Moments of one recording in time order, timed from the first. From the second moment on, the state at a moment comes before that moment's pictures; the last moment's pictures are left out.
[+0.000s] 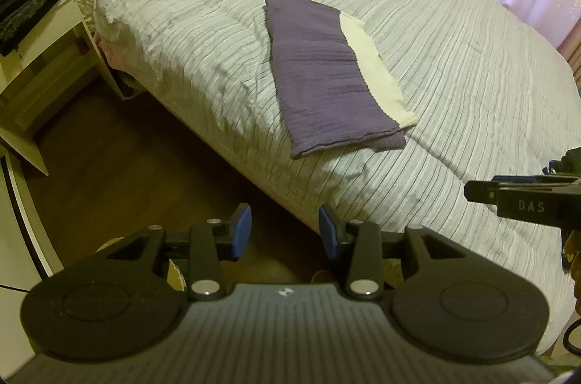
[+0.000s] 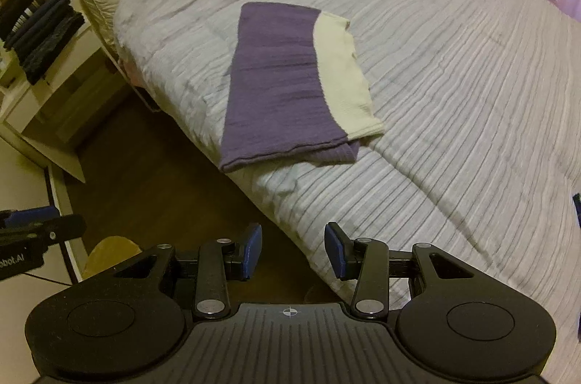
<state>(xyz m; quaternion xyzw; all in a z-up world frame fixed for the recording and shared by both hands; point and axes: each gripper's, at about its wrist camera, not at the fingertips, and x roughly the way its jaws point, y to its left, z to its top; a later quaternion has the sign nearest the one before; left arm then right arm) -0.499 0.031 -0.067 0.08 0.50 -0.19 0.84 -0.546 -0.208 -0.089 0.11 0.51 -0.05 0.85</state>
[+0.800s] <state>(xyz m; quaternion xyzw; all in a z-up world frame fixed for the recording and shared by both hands) -0.464 0.005 -0.090 0.05 0.52 -0.22 0.83 -0.523 -0.218 -0.102 0.10 0.52 -0.05 0.85</state>
